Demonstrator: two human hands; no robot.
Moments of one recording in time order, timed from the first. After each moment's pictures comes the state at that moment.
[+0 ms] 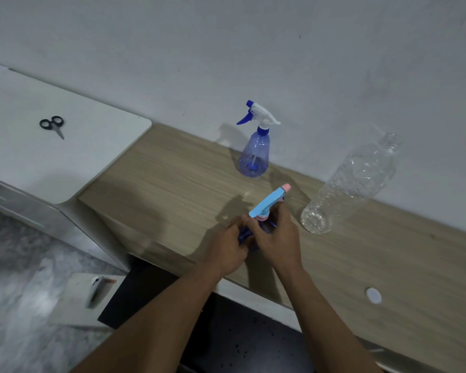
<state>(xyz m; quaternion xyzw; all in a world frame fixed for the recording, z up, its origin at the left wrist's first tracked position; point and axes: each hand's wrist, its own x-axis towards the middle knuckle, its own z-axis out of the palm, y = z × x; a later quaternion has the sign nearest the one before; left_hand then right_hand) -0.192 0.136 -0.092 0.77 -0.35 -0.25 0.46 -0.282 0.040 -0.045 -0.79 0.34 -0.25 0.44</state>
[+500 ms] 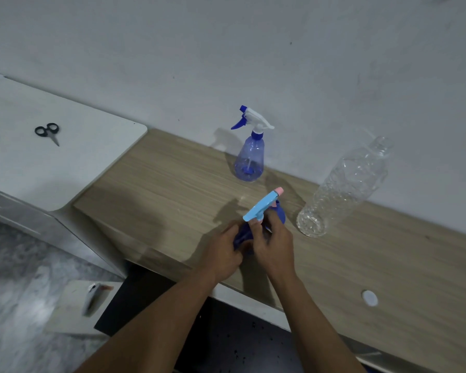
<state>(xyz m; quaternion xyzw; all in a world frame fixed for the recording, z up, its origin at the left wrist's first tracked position) -0.193 0.138 -0.089 0.76 -0.36 -0.26 0.48 -0.284 0.046 -0.048 -0.79 0.31 -0.29 0.45</state>
